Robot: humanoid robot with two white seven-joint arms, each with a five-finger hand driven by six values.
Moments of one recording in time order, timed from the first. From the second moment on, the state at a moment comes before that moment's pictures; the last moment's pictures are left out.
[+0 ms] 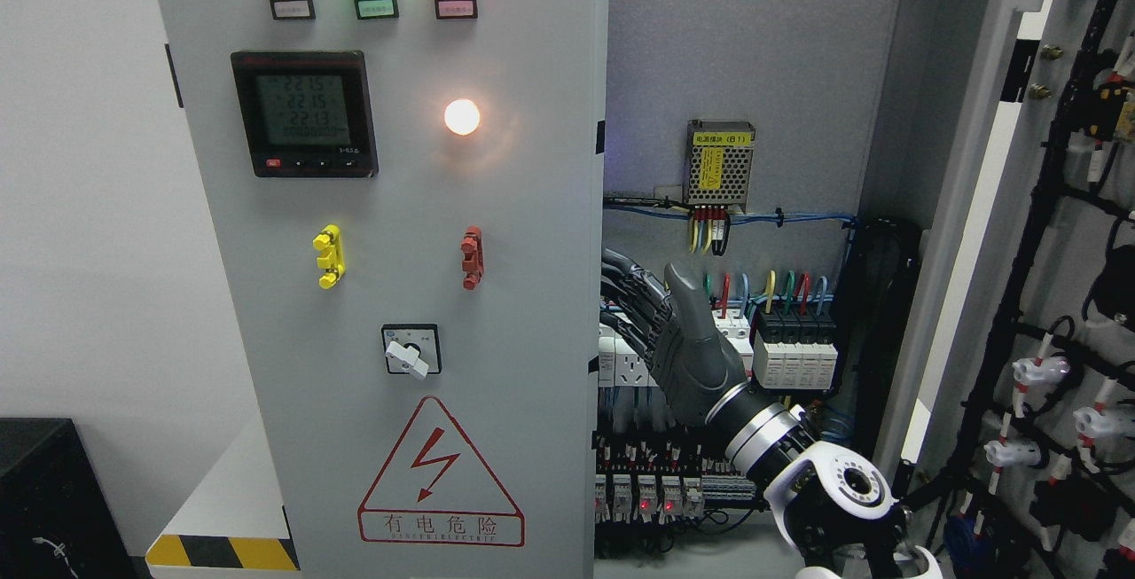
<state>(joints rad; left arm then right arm) 0.00 -0.10 0.00 0.06 0.08 -0.11 -0.12 -0.69 0.12 0.03 -1.51 -0.24 0.36 0.50</state>
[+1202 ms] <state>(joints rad) 0.00 -0.10 0.00 0.06 0.08 -0.11 -0.12 -0.77 0.12 -0.03 -1.41 -0.25 0.38 0.67</state>
